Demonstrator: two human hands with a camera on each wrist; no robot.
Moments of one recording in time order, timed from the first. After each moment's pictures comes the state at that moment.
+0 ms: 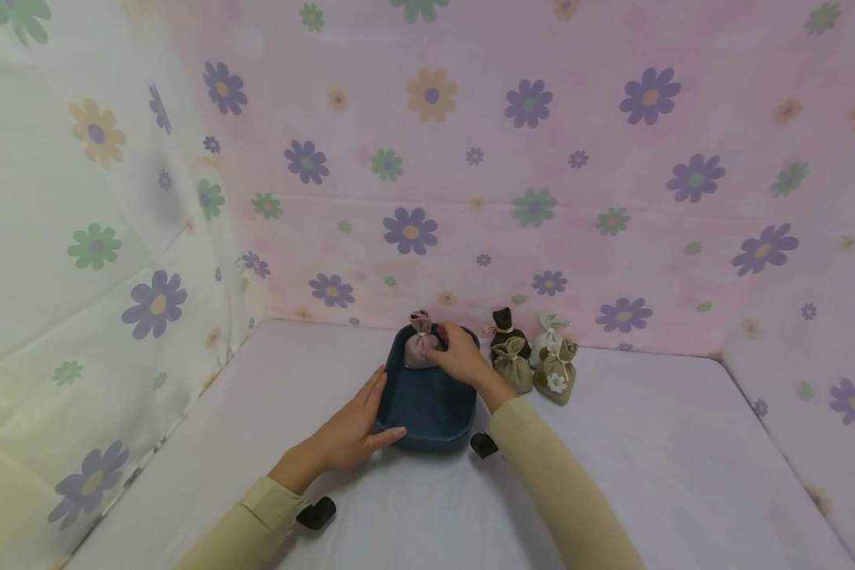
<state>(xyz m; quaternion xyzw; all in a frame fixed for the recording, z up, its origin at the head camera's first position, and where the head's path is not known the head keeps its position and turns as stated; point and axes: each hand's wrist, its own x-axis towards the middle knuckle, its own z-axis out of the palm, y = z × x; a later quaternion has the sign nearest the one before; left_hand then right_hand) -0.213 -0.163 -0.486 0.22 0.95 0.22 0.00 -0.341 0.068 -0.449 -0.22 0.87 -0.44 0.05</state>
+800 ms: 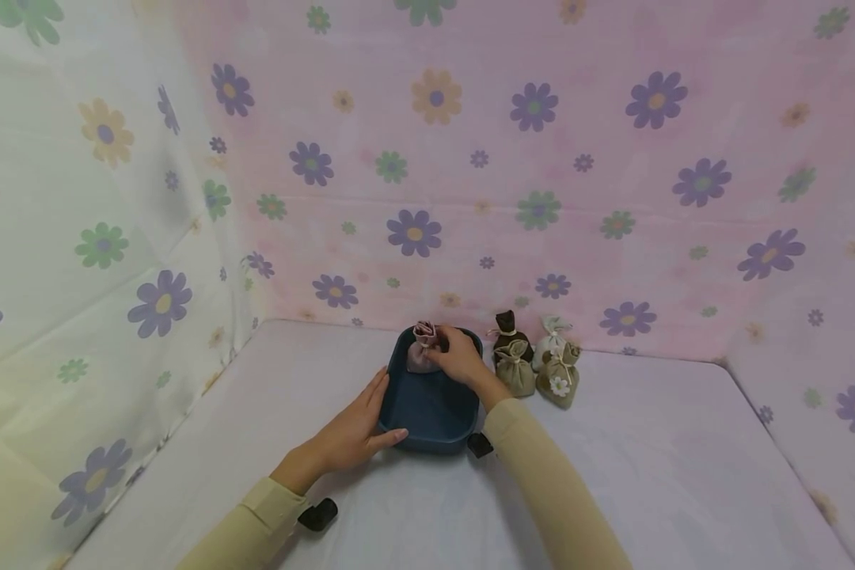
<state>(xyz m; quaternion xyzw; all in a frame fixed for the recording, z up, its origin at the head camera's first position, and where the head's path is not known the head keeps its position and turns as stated) -0.212 -0.163 -0.485 0.22 0.95 0.23 0.01 -0.347 0.062 -0.458 -0.23 0.86 -0.45 0.04</state>
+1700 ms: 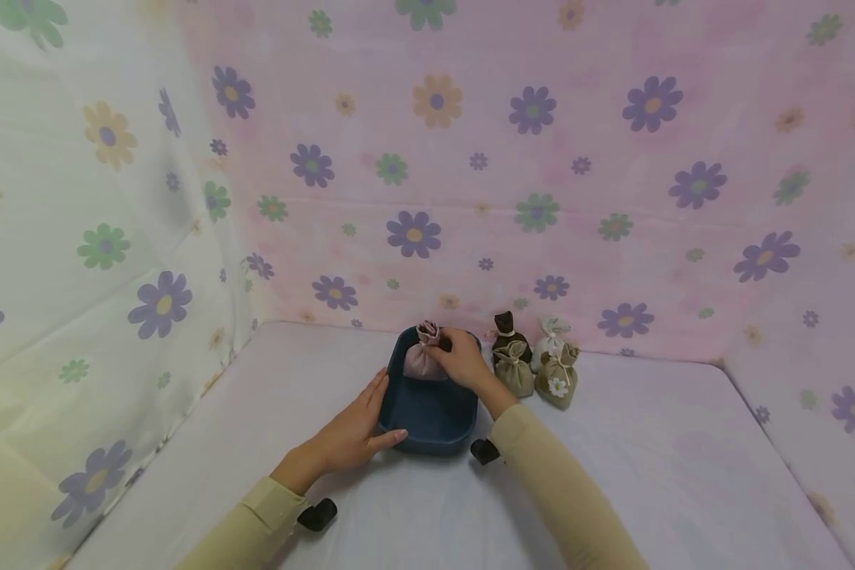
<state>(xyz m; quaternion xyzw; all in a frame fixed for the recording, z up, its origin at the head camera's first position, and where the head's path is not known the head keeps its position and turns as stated) -0.212 -0.164 -0.486 0.22 0.95 0.22 0.00 -0.335 0.067 -0.449 -0.26 0.85 -0.45 -0.03</state>
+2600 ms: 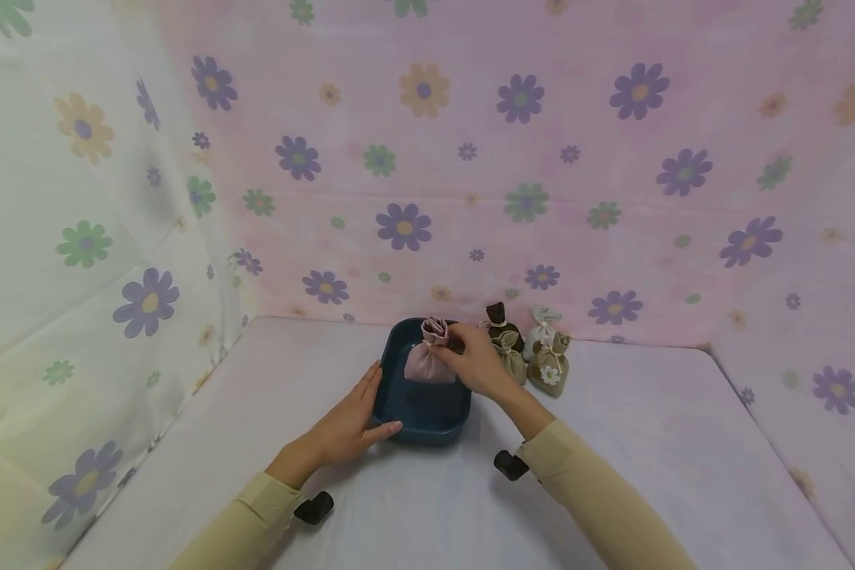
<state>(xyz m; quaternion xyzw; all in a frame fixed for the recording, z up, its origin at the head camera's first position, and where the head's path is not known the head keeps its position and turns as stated) -0.215 -0.162 -0.487 0.21 0.95 0.22 0.00 -0.281 0.102 -0.412 -0.27 0.84 -0.47 -0.06</state>
